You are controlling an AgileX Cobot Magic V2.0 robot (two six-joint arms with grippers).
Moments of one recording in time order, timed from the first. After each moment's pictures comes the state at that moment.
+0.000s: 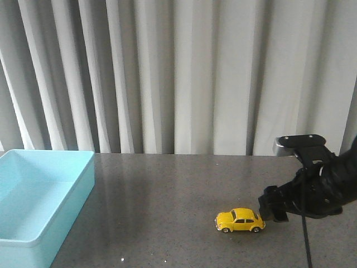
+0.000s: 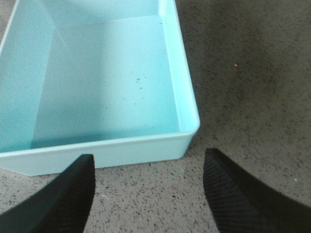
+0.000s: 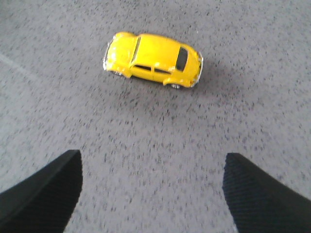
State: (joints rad) left arm 0.03 1.04 -0.98 -0.09 0.75 0.14; right arm 0.15 1.58 -1.36 0.13 0.87 -0.11
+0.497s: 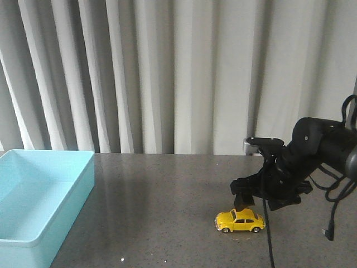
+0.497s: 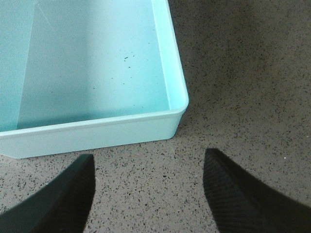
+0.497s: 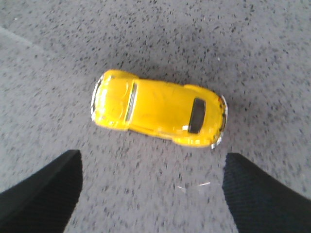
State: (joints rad) left arm 0.03 1.04 -0.98 -0.10 0.81 0.15; right arm 0.15 2.01 -1.82 0.17 1.05 -0.06
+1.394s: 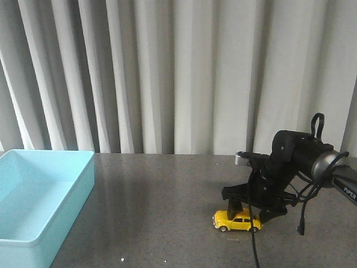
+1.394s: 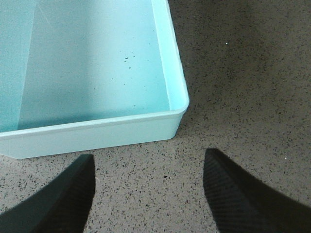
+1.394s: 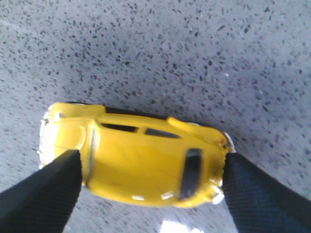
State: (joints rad) left arm 0.03 1.04 -0.98 -0.10 0.81 0.15; right arm 0.14 2.25 -2.03 0.17 1.16 0.04
